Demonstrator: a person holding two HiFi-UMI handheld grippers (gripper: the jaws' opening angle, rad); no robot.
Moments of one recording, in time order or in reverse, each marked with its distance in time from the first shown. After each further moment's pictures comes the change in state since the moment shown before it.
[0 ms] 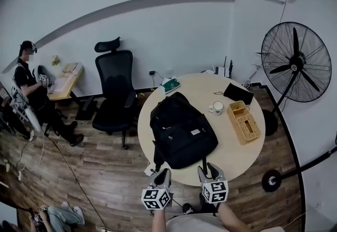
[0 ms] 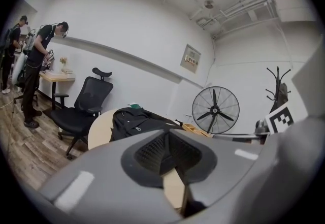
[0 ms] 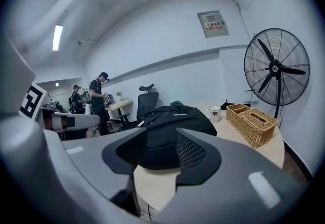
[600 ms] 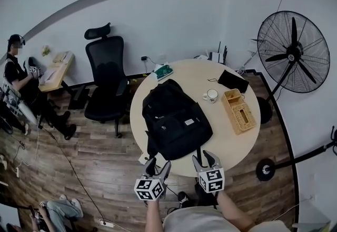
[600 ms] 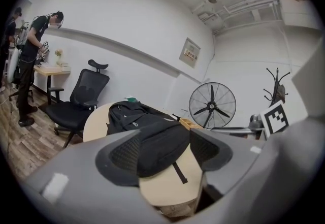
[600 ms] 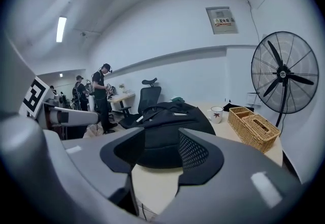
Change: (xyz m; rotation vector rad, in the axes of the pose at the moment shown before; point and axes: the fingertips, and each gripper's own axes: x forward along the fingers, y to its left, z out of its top) left arm 0.018 0.001 -0.004 -0.019 0.080 -0.044; right arm 0.016 -0.010 0.009 -0.070 0.070 0.030
